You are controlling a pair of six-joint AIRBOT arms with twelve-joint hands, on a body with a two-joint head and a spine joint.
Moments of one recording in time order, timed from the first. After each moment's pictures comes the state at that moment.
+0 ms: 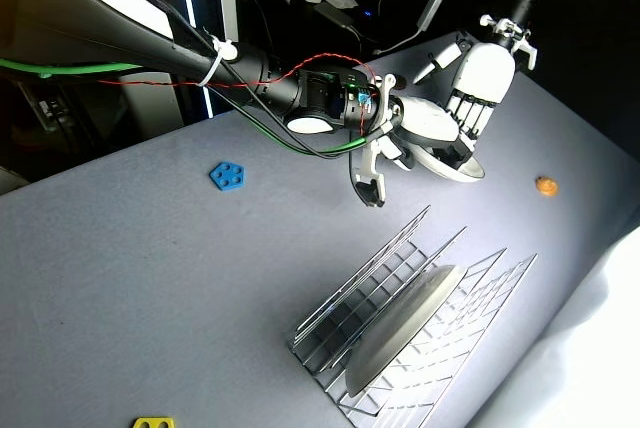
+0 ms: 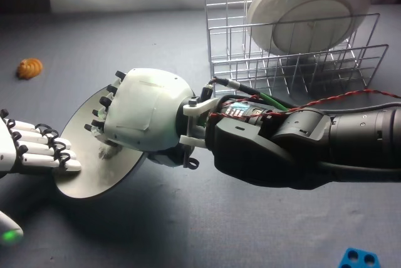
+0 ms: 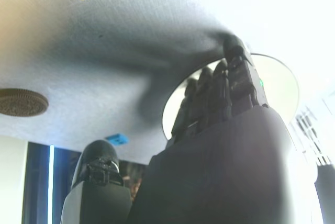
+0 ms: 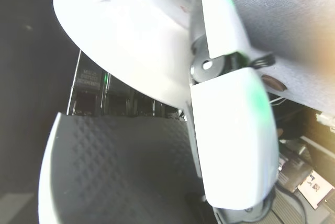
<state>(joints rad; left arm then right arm) 0.76 -0.86 1.40 1.59 -0.76 -0.36 -0.39 -1.66 1.30 0.28 0.41 -1.76</state>
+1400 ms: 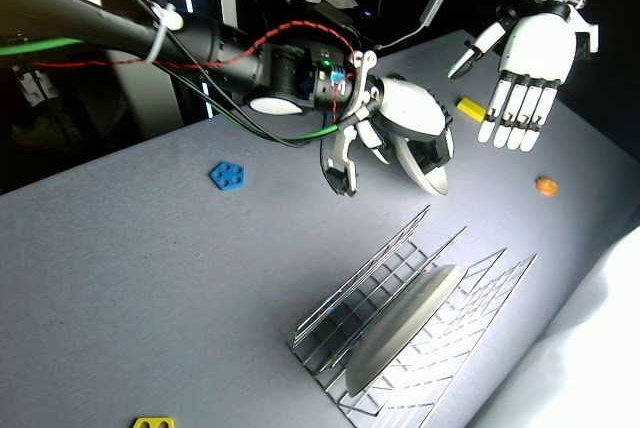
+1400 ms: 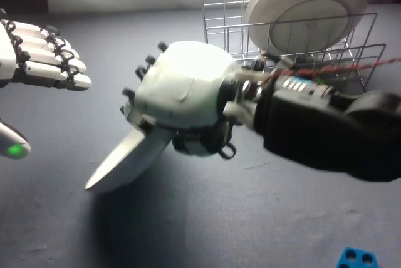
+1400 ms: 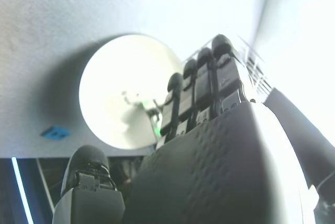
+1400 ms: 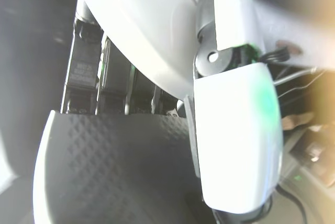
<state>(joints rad) 0.30 -0.81 1.44 1.80 -0.82 -0.40 -0.30 -1.39 1.00 0.49 0.38 -1.77</state>
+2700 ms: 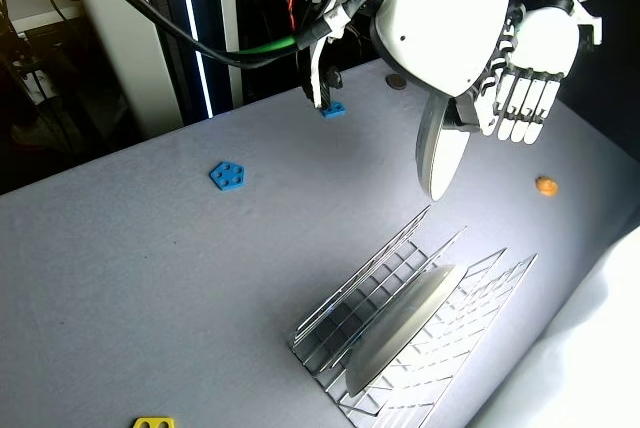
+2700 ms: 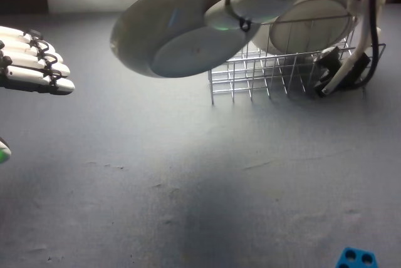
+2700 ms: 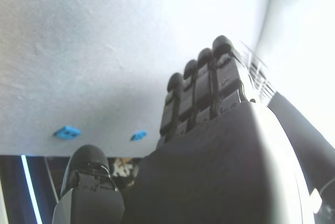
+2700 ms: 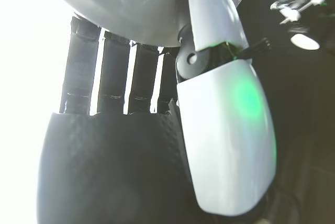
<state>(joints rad) 0.30 -0.77 1.43 1.83 -0.83 -0.40 0.10 -1.09 0.80 1.76 0.49 -2.20</state>
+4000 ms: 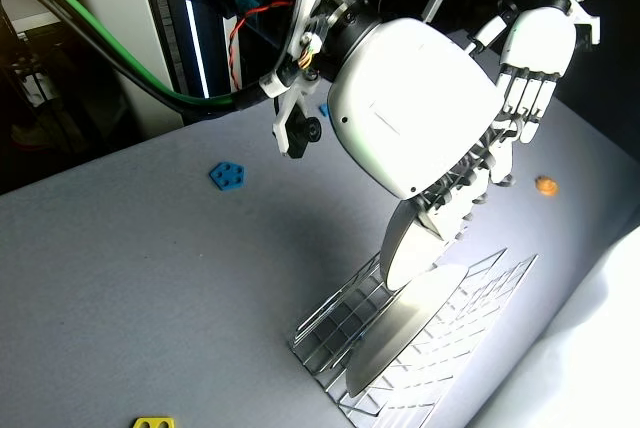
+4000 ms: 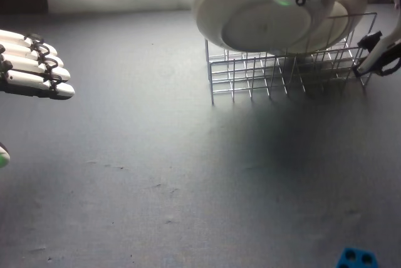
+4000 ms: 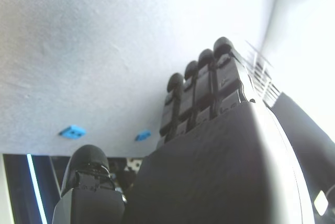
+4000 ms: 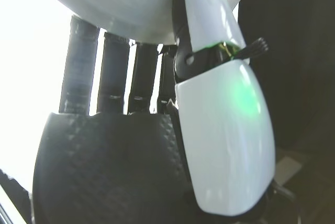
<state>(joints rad) 0.30 -0.77 1.42 1.85 -0.83 -0.41 0.06 -1.07 0.87 1.71 0.67 -2.16</state>
